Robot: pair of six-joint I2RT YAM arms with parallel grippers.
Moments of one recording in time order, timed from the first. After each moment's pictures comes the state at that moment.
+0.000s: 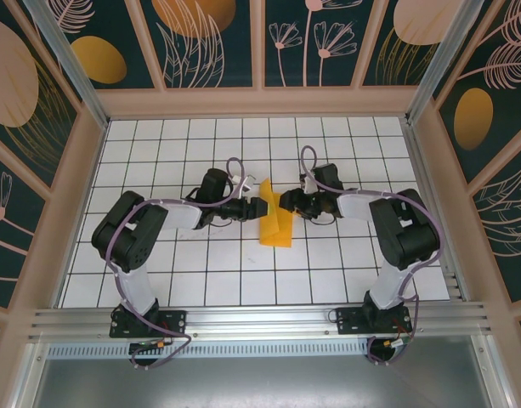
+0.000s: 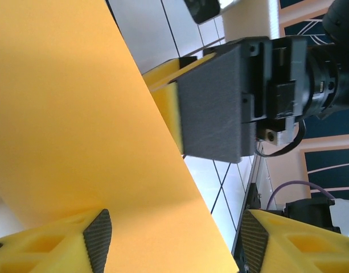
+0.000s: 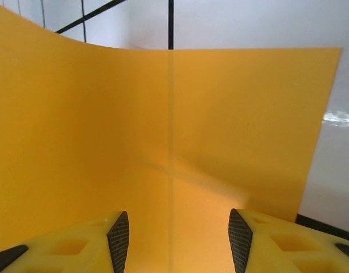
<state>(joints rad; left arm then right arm) -0.53 1.85 0.84 0.38 0.86 -0.72 0.38 1.75 0.85 0.02 -0.61 0.64</state>
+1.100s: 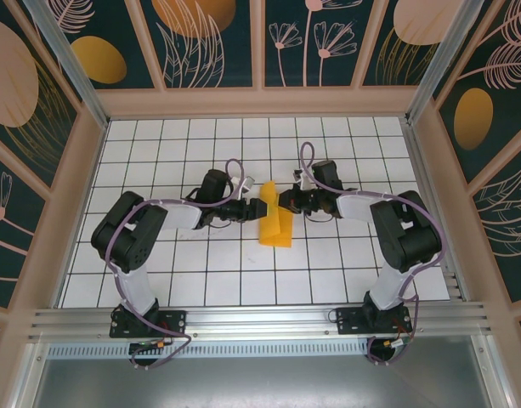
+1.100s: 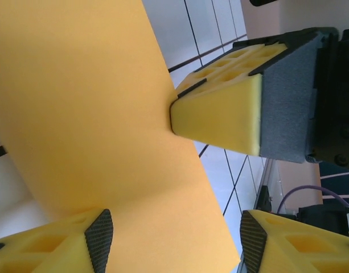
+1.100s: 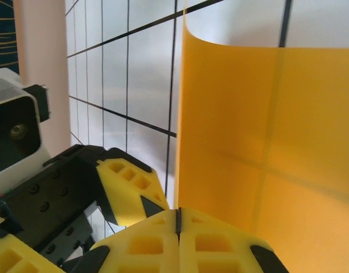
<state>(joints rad) -0.53 1.80 0.85 0.29 0.79 -0.69 0.39 1.74 0.84 0.08 -0.73 0.70</state>
